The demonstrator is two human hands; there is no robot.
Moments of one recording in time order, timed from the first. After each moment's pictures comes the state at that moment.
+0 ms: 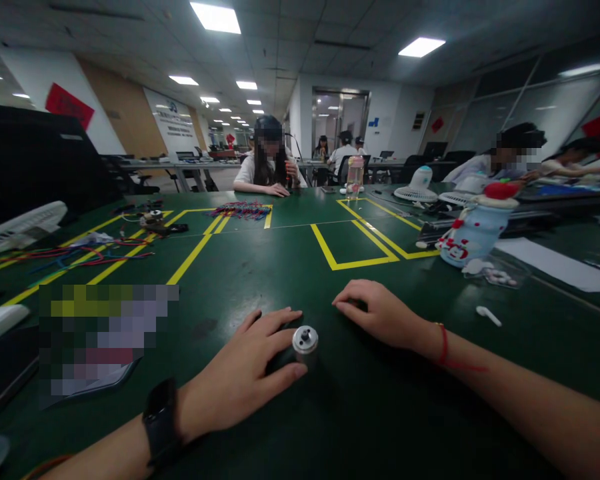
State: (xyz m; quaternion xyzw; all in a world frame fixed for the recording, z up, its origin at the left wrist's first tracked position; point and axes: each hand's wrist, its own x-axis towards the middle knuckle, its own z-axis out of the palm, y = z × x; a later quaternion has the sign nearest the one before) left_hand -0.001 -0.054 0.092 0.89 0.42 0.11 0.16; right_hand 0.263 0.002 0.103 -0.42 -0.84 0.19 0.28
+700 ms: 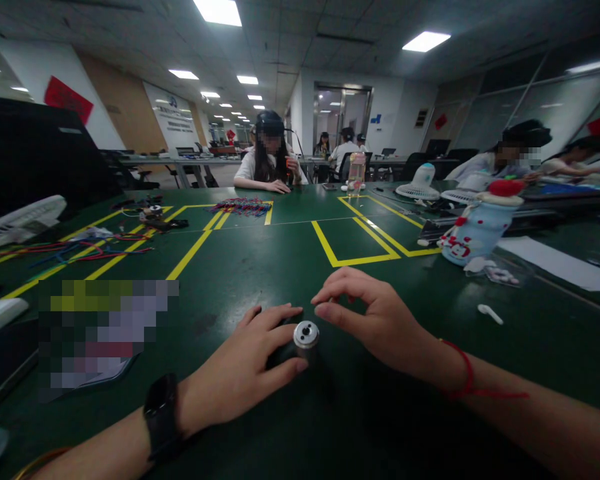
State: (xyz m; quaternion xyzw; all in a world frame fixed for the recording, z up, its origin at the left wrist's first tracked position) left_hand -0.001 -0.050 0.081 0.89 0.41 0.15 0.15; right_hand 0.228 -0.031 0.117 -0.32 -0.82 0.27 0.39
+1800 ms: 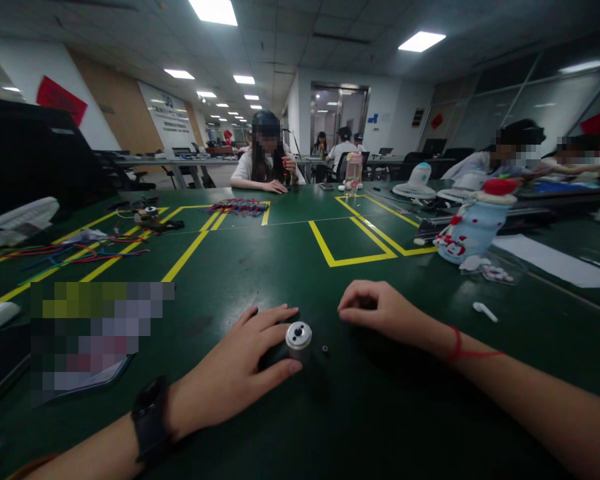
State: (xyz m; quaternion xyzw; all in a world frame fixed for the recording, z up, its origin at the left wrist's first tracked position) left_hand 0.008 -0.048 0.076 0.88 0.41 0.14 0.17; right_hand 0.285 0.002 0.090 -0.43 -0.80 0.32 0.27
